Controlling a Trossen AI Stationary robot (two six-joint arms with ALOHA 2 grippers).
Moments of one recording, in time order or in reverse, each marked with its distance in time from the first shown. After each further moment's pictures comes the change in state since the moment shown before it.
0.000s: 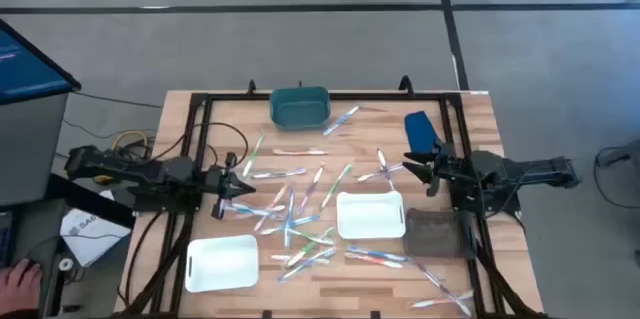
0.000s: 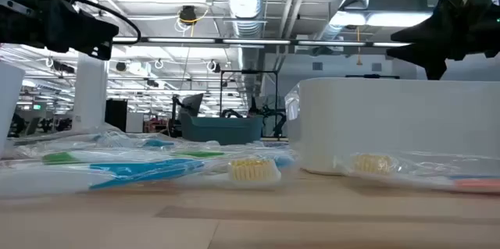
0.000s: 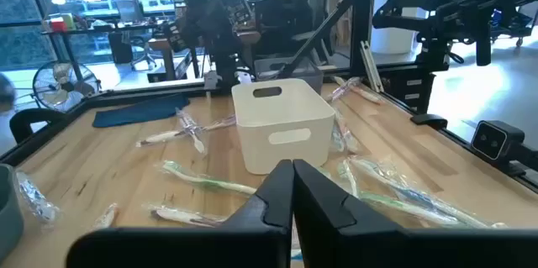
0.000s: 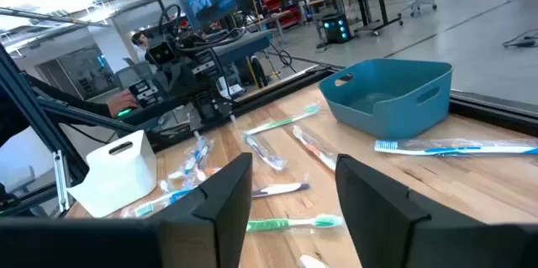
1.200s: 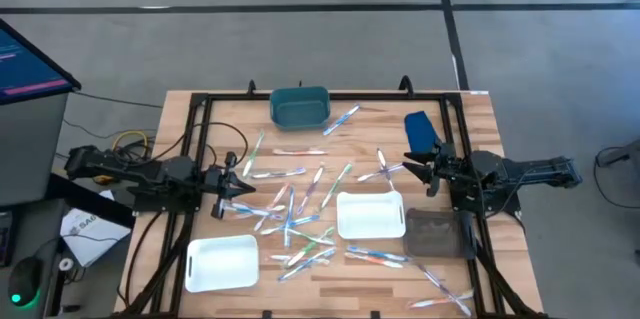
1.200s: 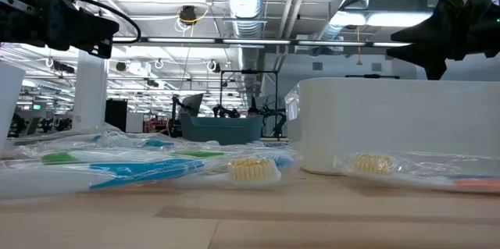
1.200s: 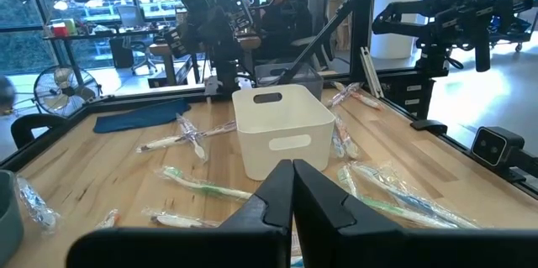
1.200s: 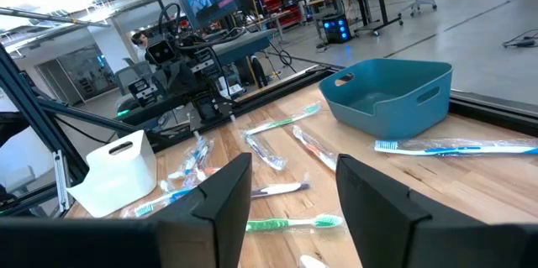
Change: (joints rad) left arm 0.000 0.000 0.000 0.016 0.000 0.000; right arm 0.000 0.000 0.000 0.000 0.000 0.000
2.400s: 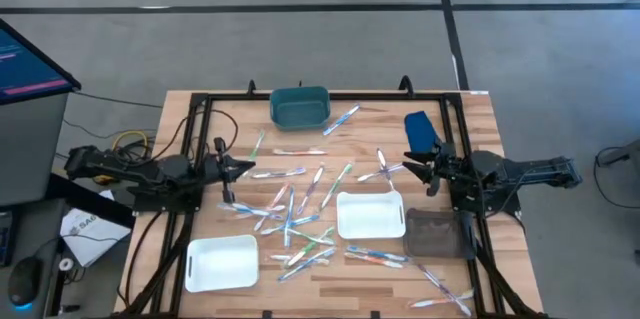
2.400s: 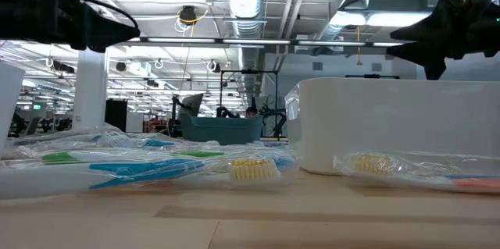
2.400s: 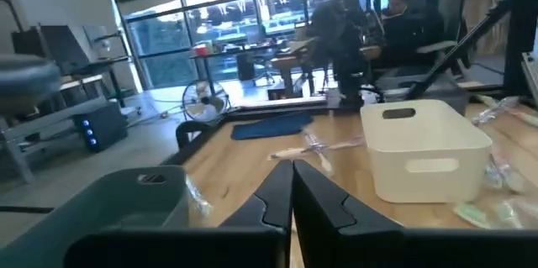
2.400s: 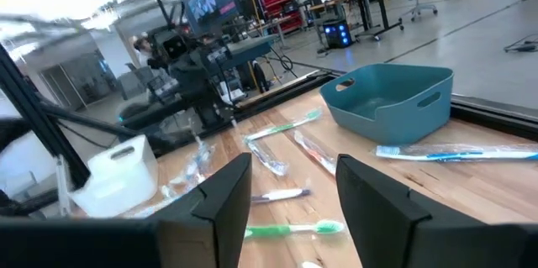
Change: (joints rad) left arm 0.000 0.000 0.000 0.083 -0.380 0.117; right arm 0.000 0.001 -0.005 0.060 0.000 0.029
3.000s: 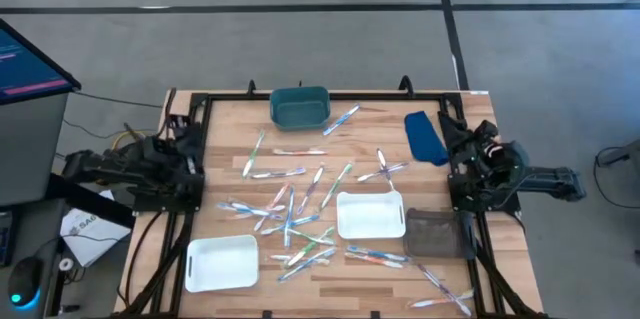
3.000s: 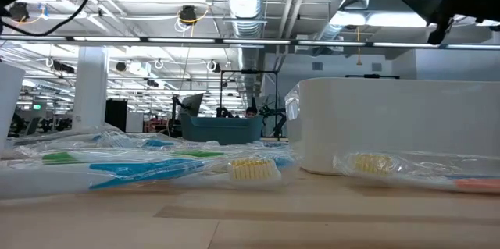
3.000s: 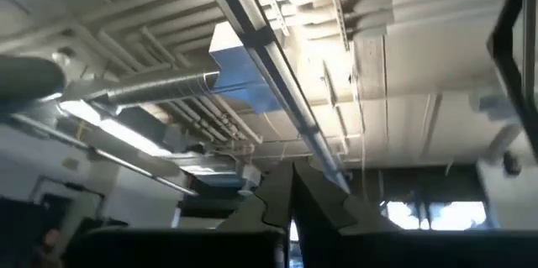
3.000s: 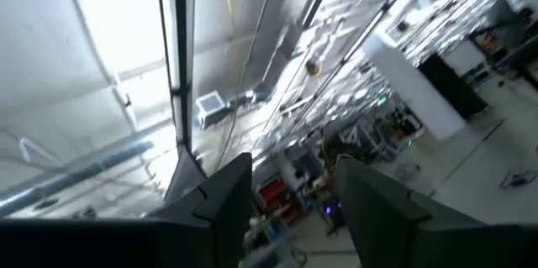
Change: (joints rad) left arm 0.084 0.008 0.033 0.879 0.039 0.095; right arm -0.184 -0.001 0.003 0.622 0.139 -0.030
